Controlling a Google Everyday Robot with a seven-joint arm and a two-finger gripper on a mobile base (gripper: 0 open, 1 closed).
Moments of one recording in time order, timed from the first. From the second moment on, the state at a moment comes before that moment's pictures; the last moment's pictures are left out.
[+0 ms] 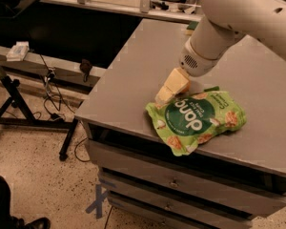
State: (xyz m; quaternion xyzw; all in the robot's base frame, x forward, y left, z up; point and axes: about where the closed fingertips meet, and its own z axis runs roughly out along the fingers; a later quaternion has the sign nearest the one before) arm 0.576 -0.108 0.852 -0.39 0.90 0.06 0.17
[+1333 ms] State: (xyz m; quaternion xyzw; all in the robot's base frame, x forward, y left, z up) arm 0.609 -0.166 0.891 -0.38 0.84 0.15 0.35
